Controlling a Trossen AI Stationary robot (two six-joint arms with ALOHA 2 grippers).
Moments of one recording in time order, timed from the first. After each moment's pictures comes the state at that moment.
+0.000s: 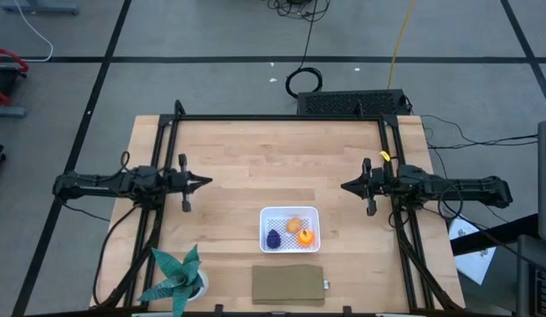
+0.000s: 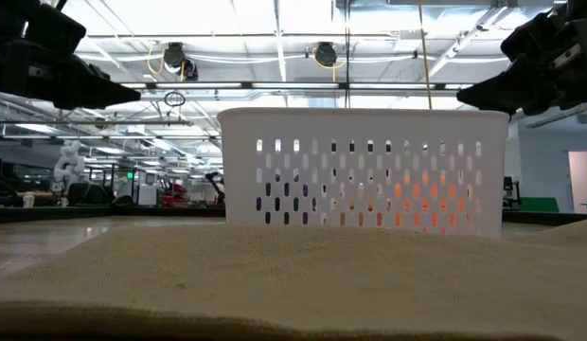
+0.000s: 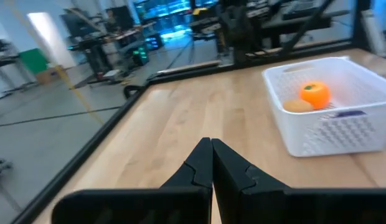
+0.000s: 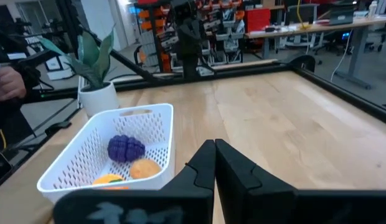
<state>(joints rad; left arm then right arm) -0.04 0.10 0.09 -0.12 -0.19 0.21 -0.04 0.17 0.05 0.01 -0.03 0.13</state>
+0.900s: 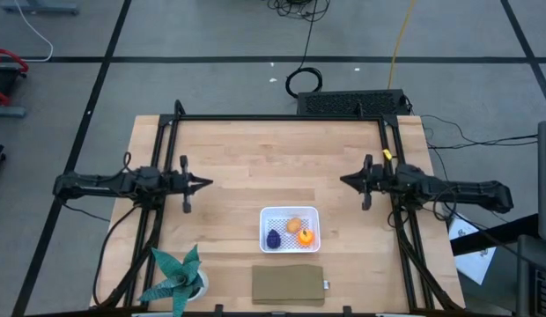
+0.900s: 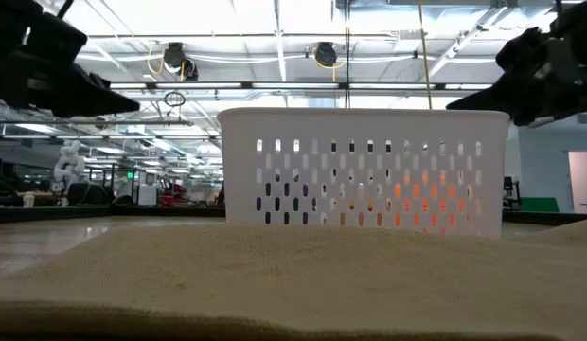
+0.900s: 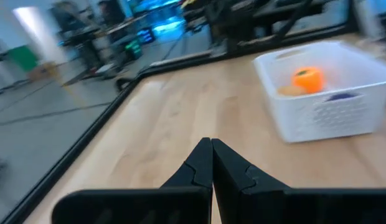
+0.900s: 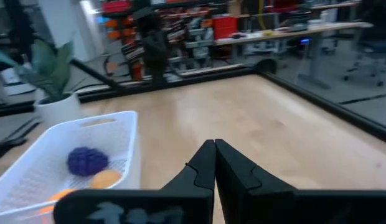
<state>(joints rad) -0.04 0.10 0.08 -0.14 -0.17 0.23 -0.11 0.17 0.02 0.07 0.03 0.13</state>
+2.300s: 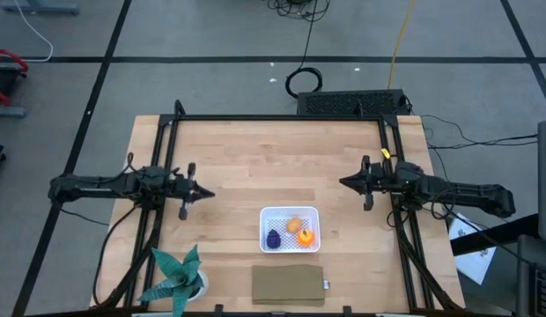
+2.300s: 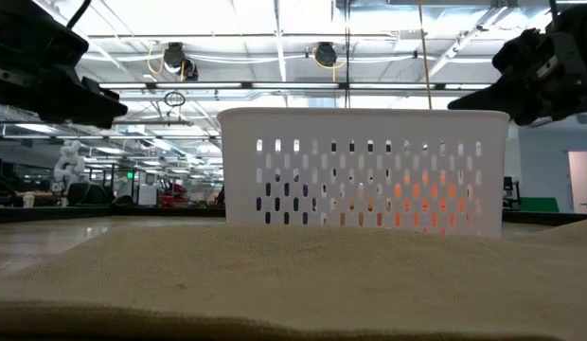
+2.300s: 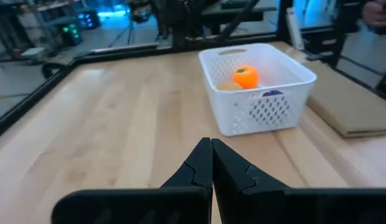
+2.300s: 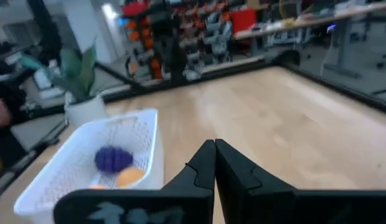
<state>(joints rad) 0.02 0.16 0.06 -0.12 0.11 0.11 -0.18 0.19 0.01 0.11 -0.11 0.20</state>
